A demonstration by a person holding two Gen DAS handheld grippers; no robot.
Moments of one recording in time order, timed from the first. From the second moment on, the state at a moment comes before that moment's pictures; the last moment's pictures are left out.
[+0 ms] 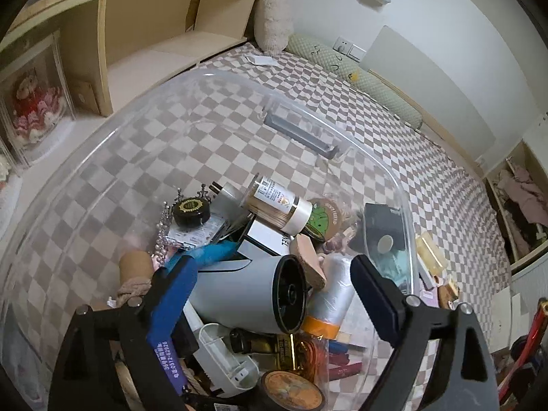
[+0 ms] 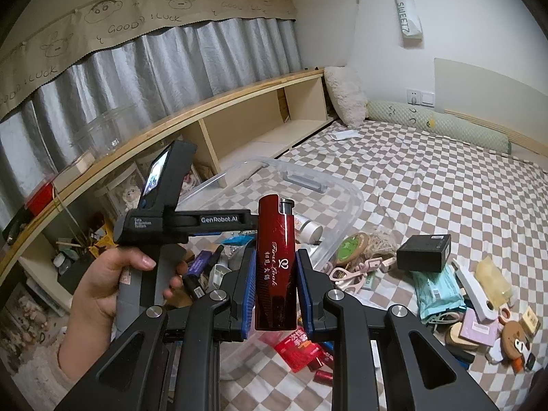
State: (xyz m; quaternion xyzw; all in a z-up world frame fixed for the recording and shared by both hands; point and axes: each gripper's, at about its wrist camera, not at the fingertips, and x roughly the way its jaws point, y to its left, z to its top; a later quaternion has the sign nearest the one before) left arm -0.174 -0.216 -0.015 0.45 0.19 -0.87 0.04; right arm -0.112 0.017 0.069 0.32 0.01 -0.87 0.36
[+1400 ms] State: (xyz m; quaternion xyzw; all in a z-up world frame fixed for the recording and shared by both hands) left arm -0.059 -0.230 0.067 0.27 0.11 -0.95 0.11; right arm -0.184 -0.099 0.024 0.43 0.05 -0.83 0.36
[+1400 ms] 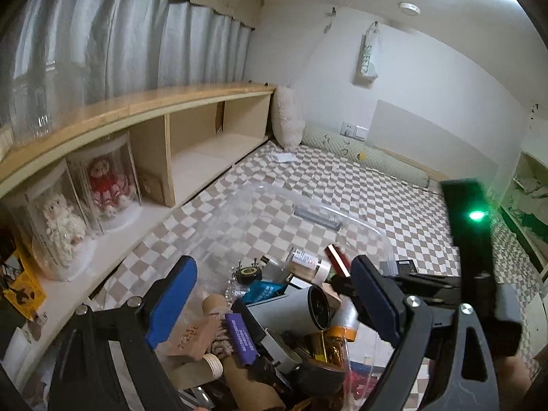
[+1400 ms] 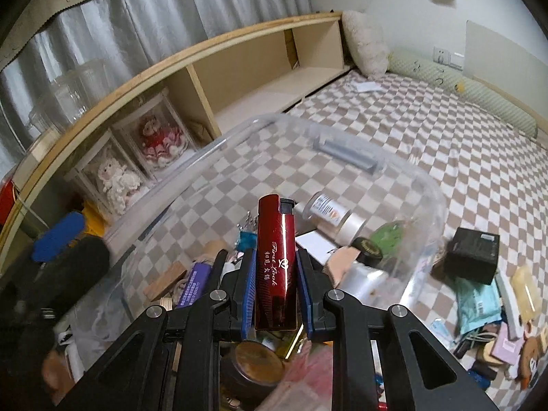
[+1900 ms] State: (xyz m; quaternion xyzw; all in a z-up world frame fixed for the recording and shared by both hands) left arm -0.053 -0.225 0.078 0.25 0.10 -0.96 0.10; right arm -0.211 -0.110 0.026 0.44 0.06 -0.83 0.33
